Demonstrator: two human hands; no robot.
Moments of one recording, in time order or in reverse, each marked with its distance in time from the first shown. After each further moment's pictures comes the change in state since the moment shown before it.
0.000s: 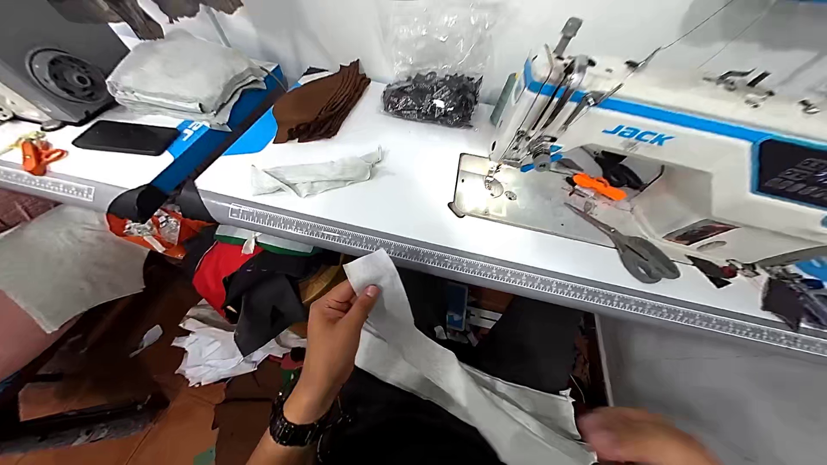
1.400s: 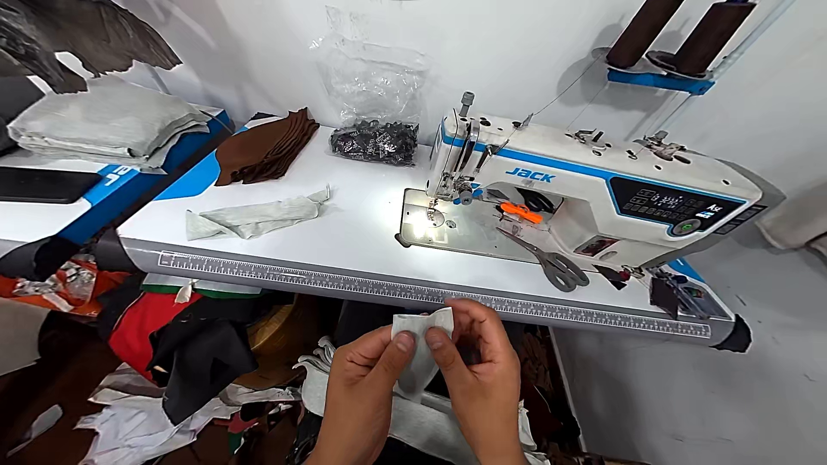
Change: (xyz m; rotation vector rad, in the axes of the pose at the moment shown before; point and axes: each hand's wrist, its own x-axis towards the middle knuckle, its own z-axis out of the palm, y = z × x) left_hand -0.032 0.039 0.093 -0.464 -0.264 0.066; right_hand 0.088 0.051 0.082 0.015 0.532 0.177
